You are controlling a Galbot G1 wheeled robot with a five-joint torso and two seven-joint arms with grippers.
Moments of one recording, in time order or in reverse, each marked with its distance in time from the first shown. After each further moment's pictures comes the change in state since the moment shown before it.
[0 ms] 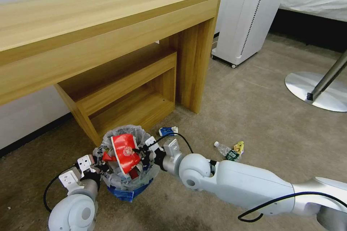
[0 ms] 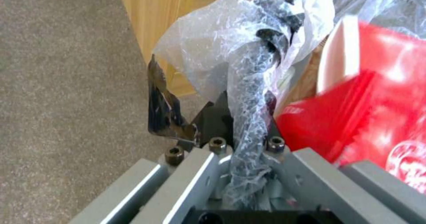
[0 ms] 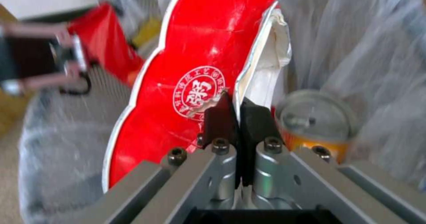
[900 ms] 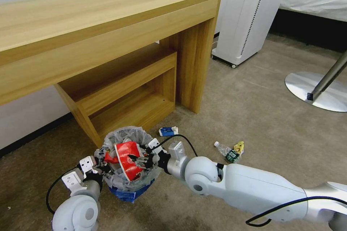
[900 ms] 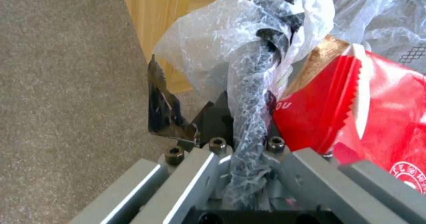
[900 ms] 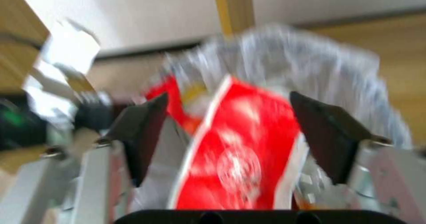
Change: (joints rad) left arm -0.001 -0.028 0.010 0.011 0.030 -0.003 0.005; right arm -0.065 -0.103 0.088 0.073 -0.086 0.197 -0.202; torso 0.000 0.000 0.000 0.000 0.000
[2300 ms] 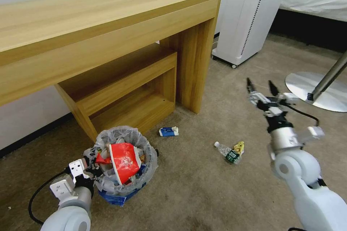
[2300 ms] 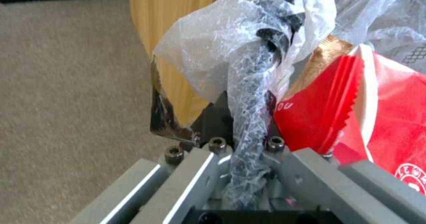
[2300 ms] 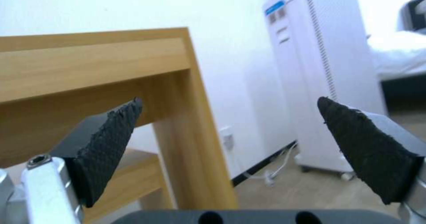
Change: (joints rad) left arm 0.109 0.005 -0.035 -0.103 0.138 -0.063 0.073; right arm -0.841 0.144 1.409 0.147 -0.261 0.286 -0.139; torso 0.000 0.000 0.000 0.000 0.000
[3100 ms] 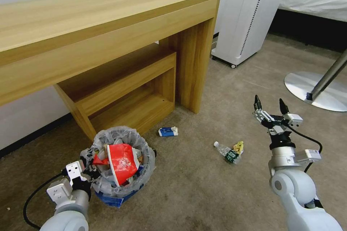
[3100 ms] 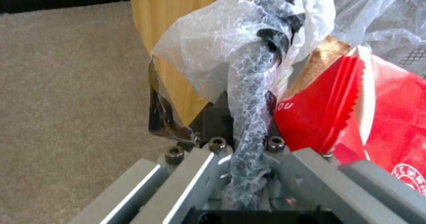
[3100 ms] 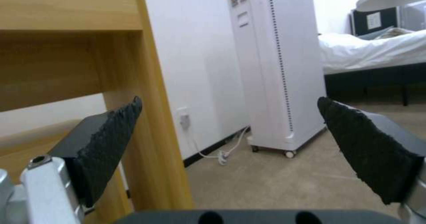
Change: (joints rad) left arm 0.032 0.003 -0.013 -0.002 0.024 -0.024 0.016; right arm -0.071 0.087 0.004 -0.063 -0.173 0.039 0.043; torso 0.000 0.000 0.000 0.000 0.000
